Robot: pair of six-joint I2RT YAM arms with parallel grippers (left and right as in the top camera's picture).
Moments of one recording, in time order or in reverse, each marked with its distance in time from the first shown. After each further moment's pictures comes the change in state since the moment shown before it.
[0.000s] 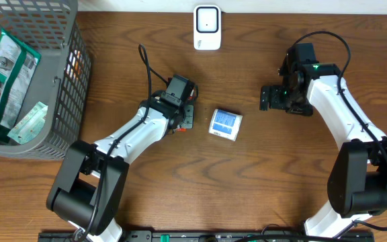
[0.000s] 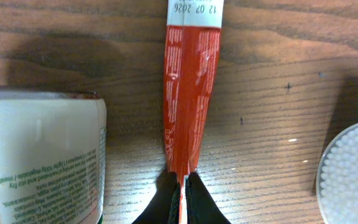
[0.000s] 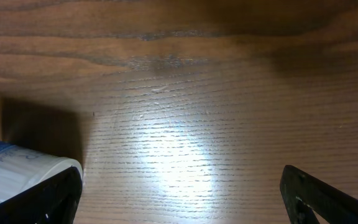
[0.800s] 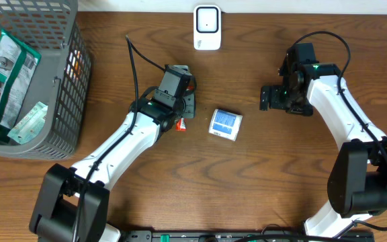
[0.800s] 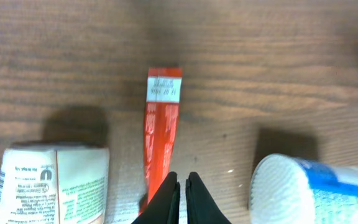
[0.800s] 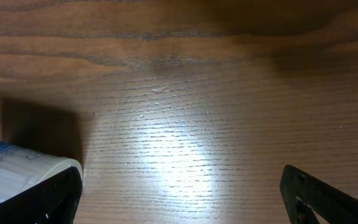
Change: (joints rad) left arm 0.000 -0.142 0.012 0.057 0.000 -0.003; right arm 0.000 0.000 0.000 0.000 0.000 0.000
